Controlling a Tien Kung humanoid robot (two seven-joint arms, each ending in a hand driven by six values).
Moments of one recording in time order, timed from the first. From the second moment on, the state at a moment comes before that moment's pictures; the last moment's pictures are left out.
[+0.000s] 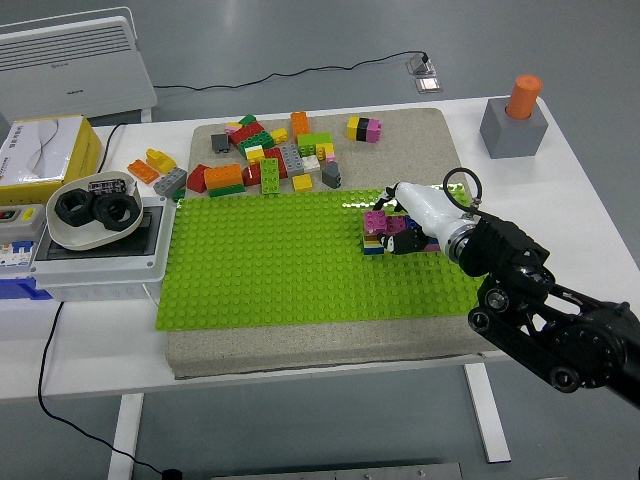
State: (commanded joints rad) left arm -0.02 0.07 -1.65 -0.18 1.77 -0.17 0.30; right arm 0.58 -0.19 0.72 1.28 -1.85 -0.03 -0.40
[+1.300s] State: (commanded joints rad) left arm -0.03 0.07 -1.65 -0.18 1.77 -0.16 0.29; right arm 0.58 -0.19 0.73 1.28 -1.84 -0.04 -0.40
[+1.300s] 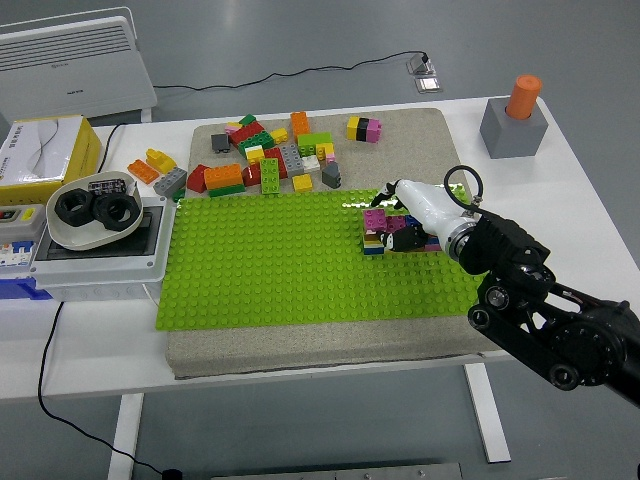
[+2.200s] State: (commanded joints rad) left arm -0.03 0.07 -1.65 -0.18 1.77 -0.16 0.29; right arm 0.51 -0.25 0.78 1.47 -1.94 -0.06 -0.36
